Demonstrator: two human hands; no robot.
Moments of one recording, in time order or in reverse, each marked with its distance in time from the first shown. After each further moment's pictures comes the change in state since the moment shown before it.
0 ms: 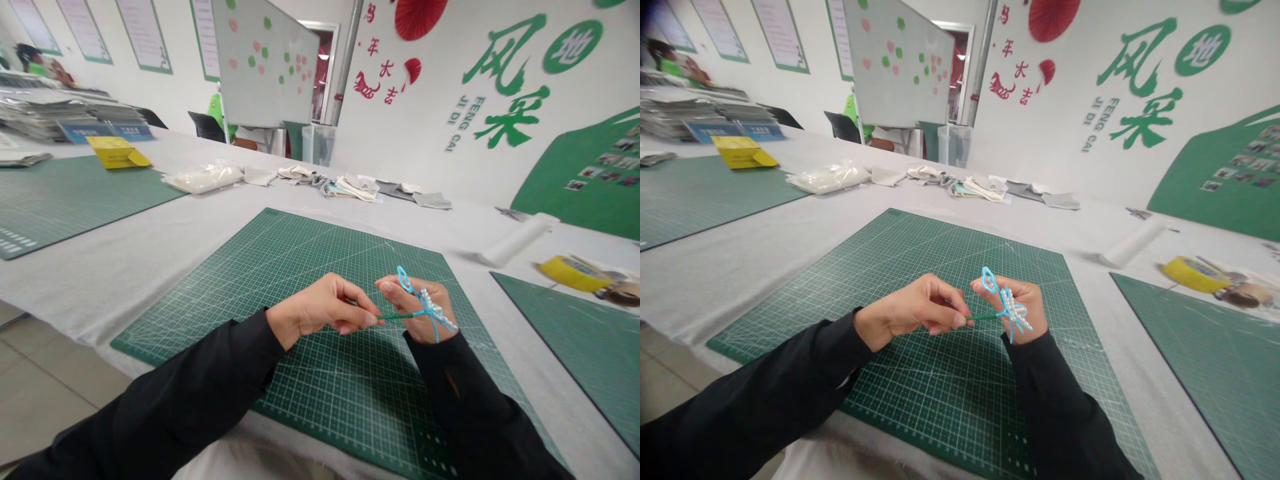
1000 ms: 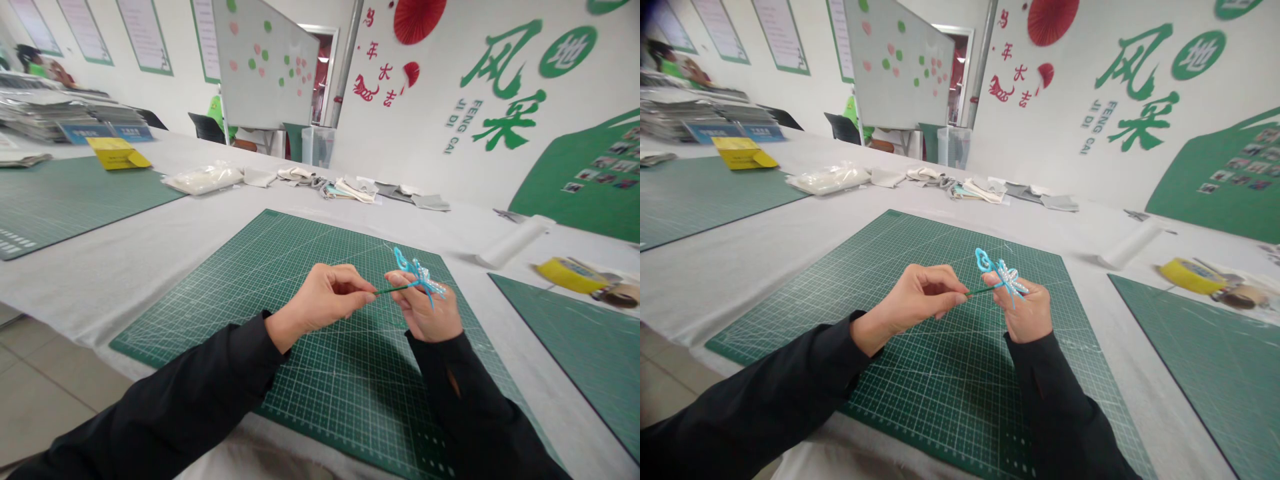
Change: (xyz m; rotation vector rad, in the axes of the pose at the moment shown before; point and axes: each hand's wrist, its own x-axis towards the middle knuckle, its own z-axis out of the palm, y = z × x) left_hand 0.002 0.005 0.012 0.241 0.275 0.448; right_hand 0.004 -0.001 -0.001 0.183 0.153 0.087
